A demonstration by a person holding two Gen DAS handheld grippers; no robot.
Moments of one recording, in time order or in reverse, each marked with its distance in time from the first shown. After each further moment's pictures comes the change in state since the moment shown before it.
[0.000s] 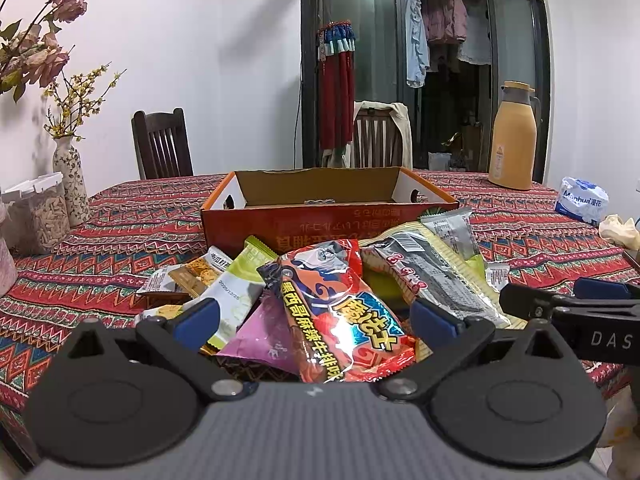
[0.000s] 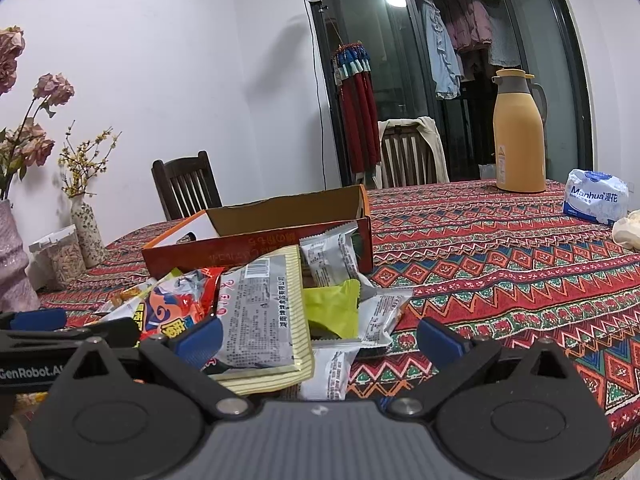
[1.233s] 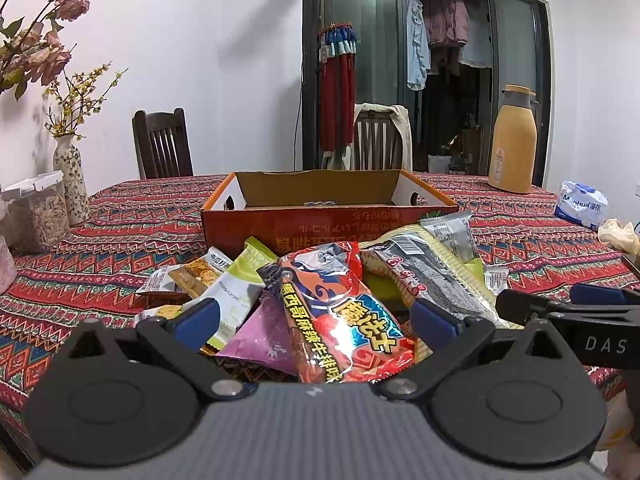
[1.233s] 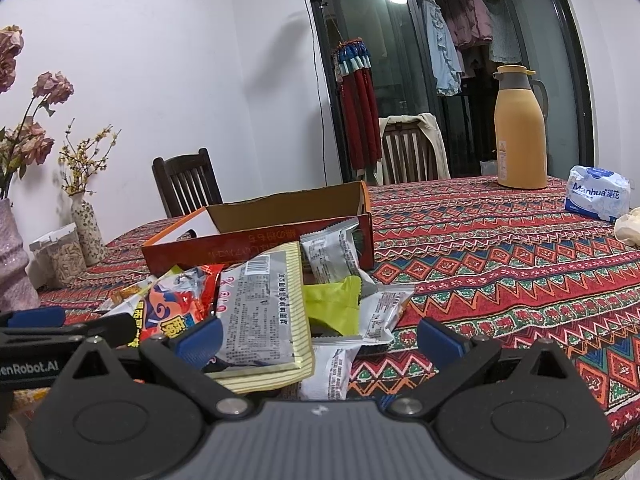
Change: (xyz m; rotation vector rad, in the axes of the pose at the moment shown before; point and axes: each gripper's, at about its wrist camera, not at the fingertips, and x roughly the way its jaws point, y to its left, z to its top) left arm 0.001 -0.001 0.000 -0.006 -0.005 -0.003; right arm 0.007 -0.002 -0.006 0.005 0.011 0.001
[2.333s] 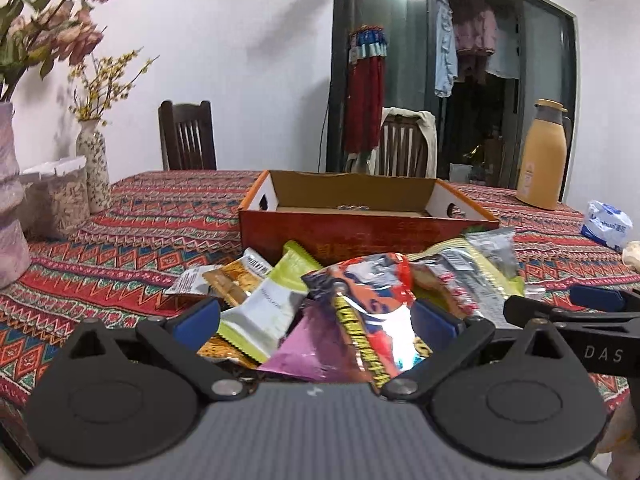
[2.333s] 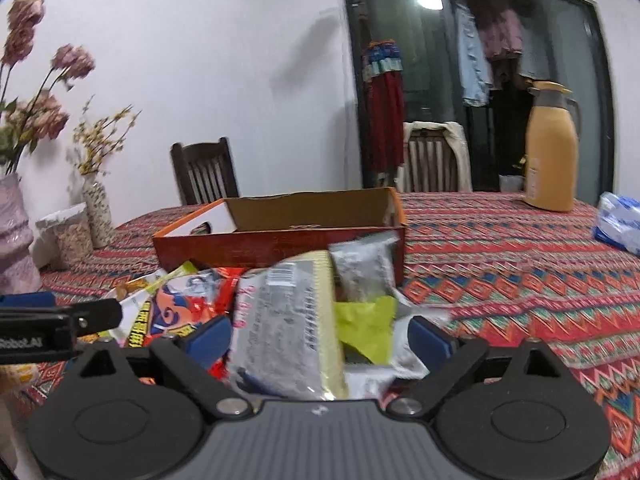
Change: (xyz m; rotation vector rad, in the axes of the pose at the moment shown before) left arm 0.014 0.041 0.007 -0.079 0.004 0.041; right arm 0.030 0.025 0.018 -0.103 0.017 0.041
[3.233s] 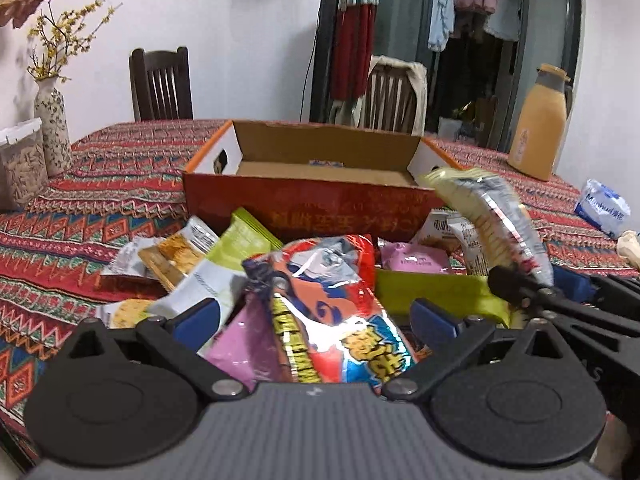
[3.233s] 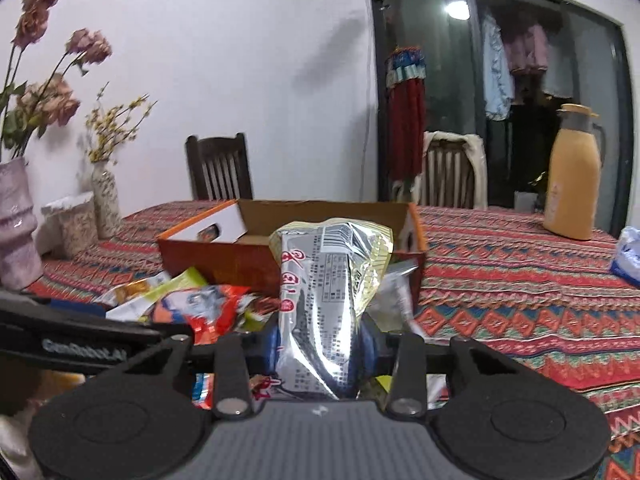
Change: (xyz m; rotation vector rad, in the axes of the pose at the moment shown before) left arm 0.053 -0.036 0.021 -0.017 0.188 -0.042; right arm 0.014 -0.002 0.021 -0.057 -0.003 0.014
